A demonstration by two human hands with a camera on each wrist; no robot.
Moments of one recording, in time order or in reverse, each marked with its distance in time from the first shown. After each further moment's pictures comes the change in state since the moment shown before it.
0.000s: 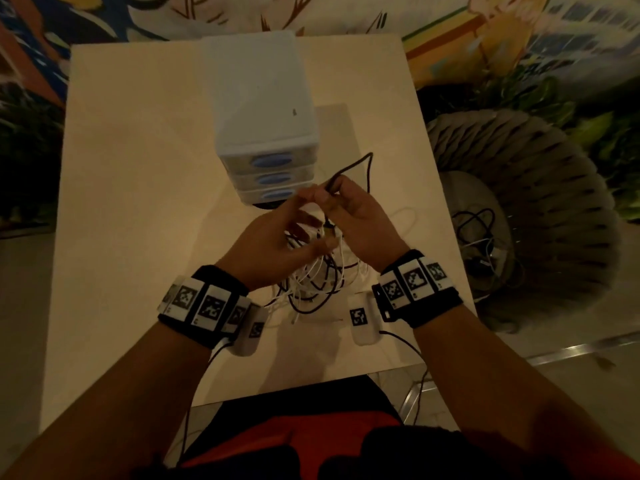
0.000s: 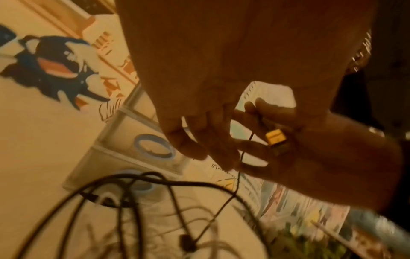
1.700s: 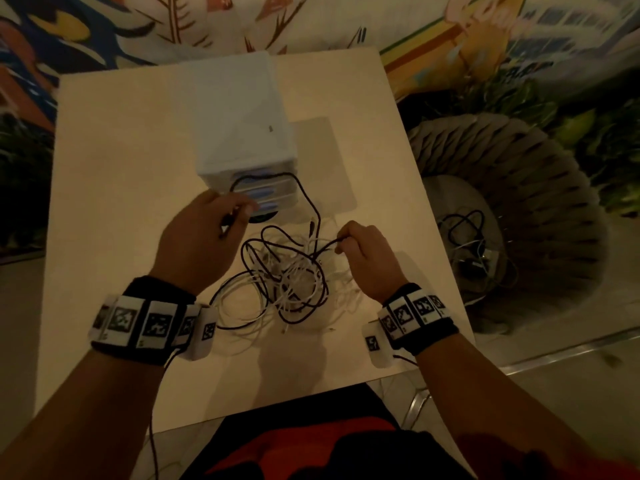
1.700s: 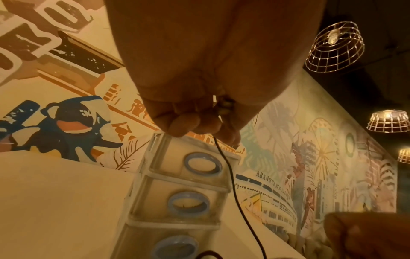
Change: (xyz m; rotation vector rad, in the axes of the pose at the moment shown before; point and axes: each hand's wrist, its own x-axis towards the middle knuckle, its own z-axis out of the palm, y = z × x) left_hand -0.007 0.001 -0.049 0.411 0.293 -0.002; right_hand -0.030 0.061 -0.038 -0.594 0.171 -0.016
